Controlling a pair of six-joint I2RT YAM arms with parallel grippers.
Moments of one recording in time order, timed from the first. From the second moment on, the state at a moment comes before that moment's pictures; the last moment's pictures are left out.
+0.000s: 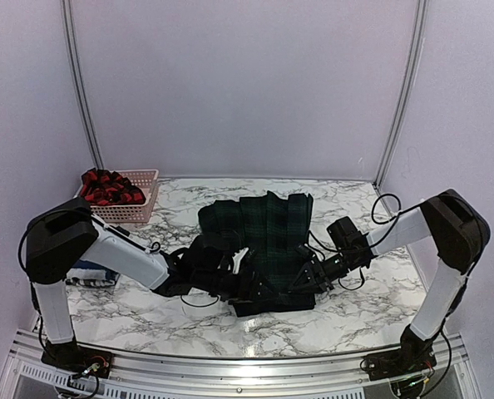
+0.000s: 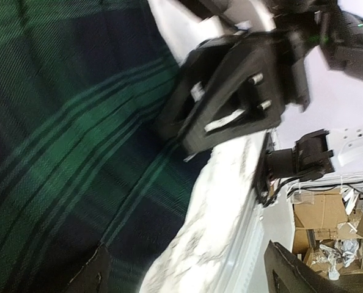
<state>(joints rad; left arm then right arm) -1.03 1.93 0.95 0.45 0.47 -0.87 0.44 1.78 0.75 -0.18 -0.99 0.34</state>
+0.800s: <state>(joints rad) -1.28 1.65 1.10 -0.13 -0.31 -0.17 0.46 1.58 1.09 -0.48 -0.86 0.25</state>
